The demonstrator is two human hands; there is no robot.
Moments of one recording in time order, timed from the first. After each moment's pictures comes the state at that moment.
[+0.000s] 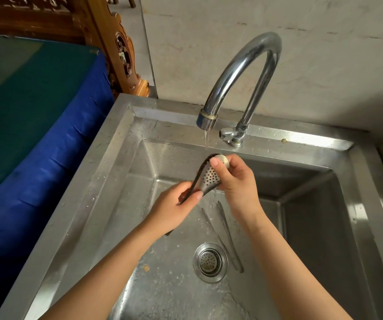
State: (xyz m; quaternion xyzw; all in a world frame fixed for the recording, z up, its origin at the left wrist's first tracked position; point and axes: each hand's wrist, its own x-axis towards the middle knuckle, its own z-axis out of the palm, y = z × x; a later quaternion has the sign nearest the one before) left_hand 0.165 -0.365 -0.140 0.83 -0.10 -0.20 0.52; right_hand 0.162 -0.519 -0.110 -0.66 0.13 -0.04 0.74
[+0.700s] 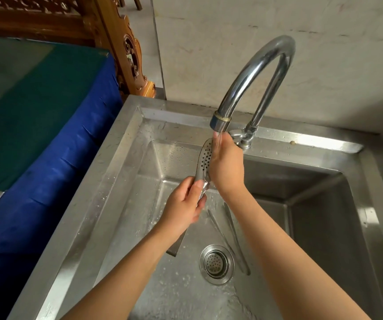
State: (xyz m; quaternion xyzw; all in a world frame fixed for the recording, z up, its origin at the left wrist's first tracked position) left_hand 0.155 -0.376 -0.114 0.69 0.01 -0.21 0.69; right_hand 0.208 -0.485 -0.095 -0.84 0.12 -0.13 0.52
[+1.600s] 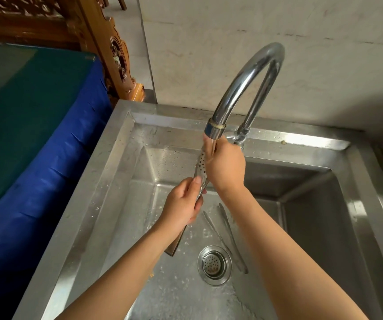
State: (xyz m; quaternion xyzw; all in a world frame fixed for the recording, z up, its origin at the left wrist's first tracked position) left_hand 0.170 -0.381 -0.118 0.70 0.03 -0.24 0.68; right_hand 0.218 -0.491 -0.095 -0.92 0.14 -0.15 0.32
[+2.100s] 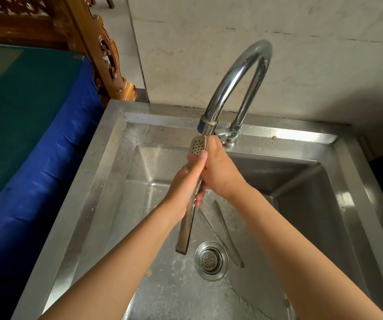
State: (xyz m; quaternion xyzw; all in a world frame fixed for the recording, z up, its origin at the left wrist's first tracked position) left_hand 0.196 -0.402 -0.113 0.65 0.03 -0.30 0.70; right_hand 0.201 -0.503 -0.090 -0.91 0.01 0.01 0.42
